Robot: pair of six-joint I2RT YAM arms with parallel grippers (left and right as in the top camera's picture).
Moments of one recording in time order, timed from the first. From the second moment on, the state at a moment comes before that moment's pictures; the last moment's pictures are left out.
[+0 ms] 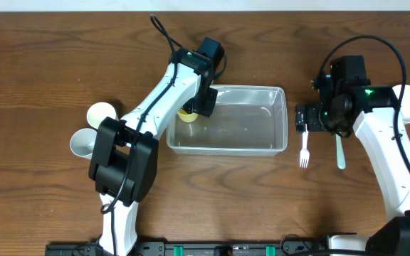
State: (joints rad) left arm -0.48 2.10 1.75 -1.16 -0.04 -0.20; right arm 0.06 1.51 1.24 -1.04 -0.05 0.05
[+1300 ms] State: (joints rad) left arm 0.09 2.10 1.72 -1.32 -0.02 -0.21; right arm 0.06 1.51 1.24 -1.05 -0.05 0.05
